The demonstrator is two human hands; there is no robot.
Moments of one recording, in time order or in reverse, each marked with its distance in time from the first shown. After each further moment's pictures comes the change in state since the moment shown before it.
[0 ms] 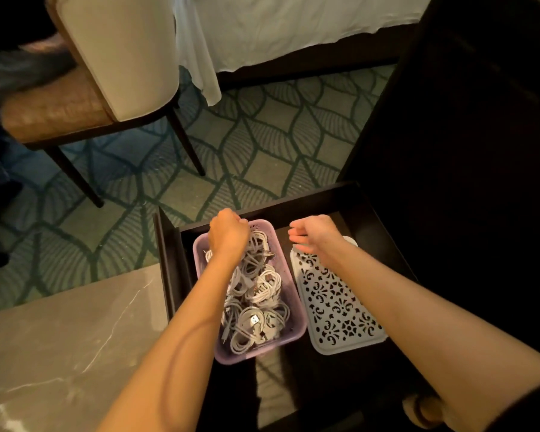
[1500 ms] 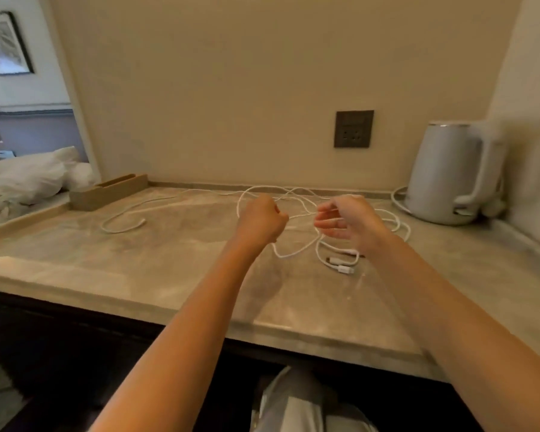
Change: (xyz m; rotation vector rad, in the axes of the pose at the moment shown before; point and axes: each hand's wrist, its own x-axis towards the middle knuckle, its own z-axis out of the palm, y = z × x) left_hand -0.587 0.322 0.086 0.146 -0.550 1.459; right_hand -0.459 0.110 -0.493 0.574 0.926 -0.577
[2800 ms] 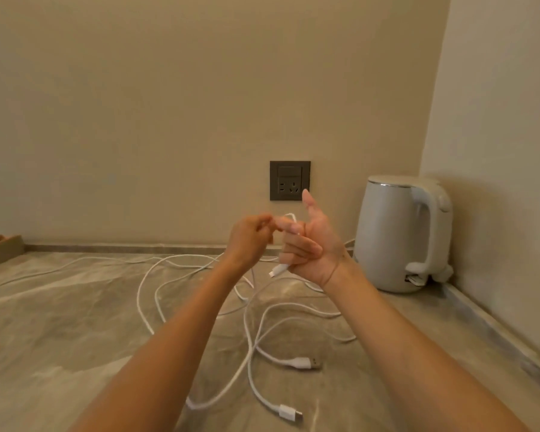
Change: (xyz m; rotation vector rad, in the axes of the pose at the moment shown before) left_hand 0.155 0.066 0.075 -0.412 0.012 0.434; right_hand 0.114 -0.039 -0.056 0.704 -0.851 -0.003
